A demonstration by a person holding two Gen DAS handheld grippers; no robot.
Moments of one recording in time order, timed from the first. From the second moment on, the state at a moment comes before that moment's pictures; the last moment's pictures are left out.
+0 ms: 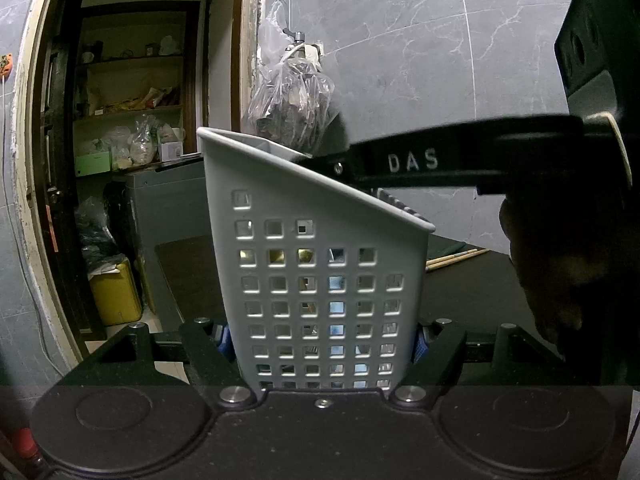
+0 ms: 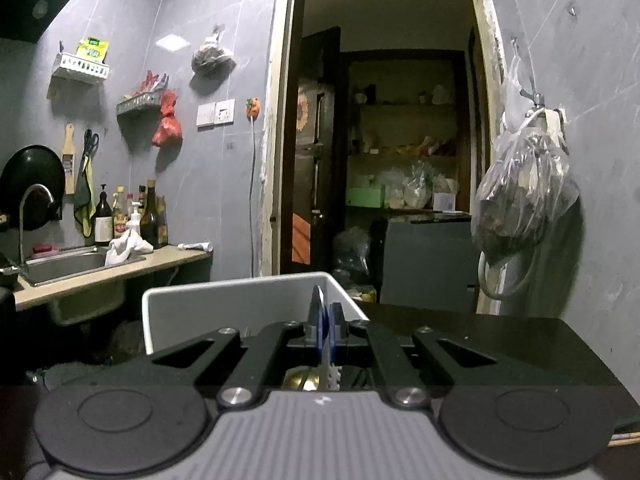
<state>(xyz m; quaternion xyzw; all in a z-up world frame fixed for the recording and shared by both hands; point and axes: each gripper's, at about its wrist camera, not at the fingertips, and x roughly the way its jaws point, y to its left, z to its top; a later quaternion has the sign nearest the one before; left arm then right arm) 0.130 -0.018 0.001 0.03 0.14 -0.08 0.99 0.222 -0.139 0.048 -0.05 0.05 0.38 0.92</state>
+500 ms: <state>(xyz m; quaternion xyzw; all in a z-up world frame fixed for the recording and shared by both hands) 0.130 -0.019 0.001 0.03 0.14 -0.09 0.99 0.216 -0.156 0.055 -0.04 0.03 0.38 0.92</state>
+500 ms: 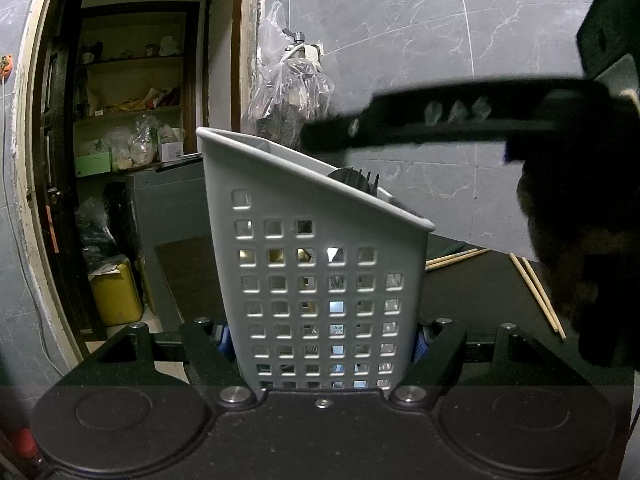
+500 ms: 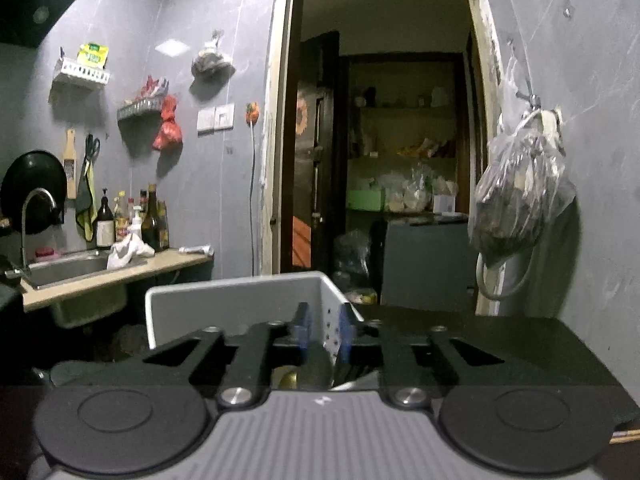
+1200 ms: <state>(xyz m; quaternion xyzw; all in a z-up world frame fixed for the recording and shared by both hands) 0.130 -0.019 0.002 0.03 0.14 -0.09 0.99 0.248 -0.221 0.017 -0.05 0.14 0.21 0.97</state>
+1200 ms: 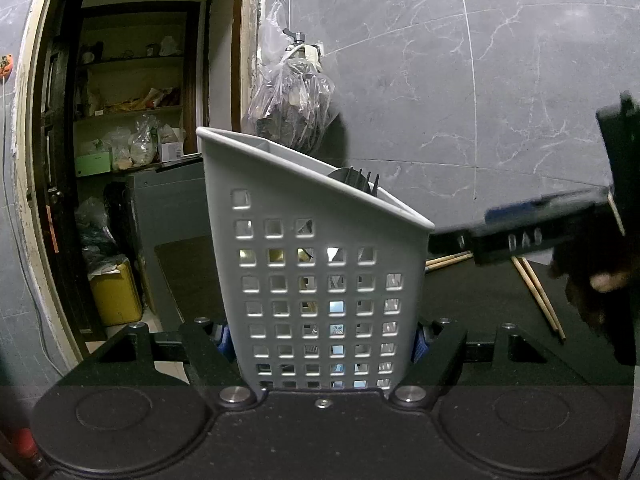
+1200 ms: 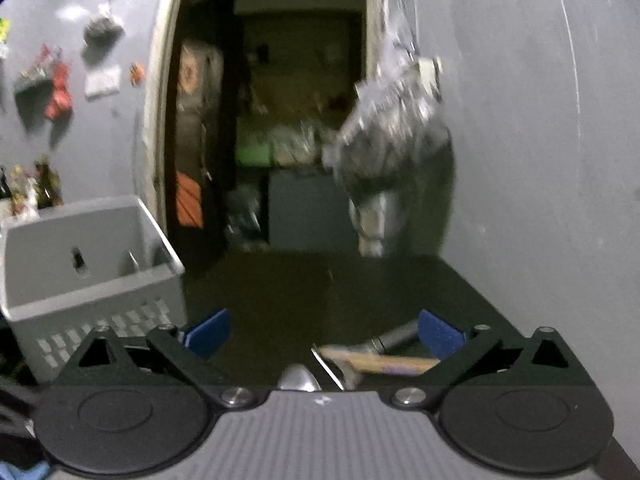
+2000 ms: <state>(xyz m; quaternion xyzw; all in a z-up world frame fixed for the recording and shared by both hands) 0.131 -0.019 0.003 0.03 0.14 -0.09 0.99 0.262 -0.221 -0.036 -0.17 0.26 0.12 0.94</state>
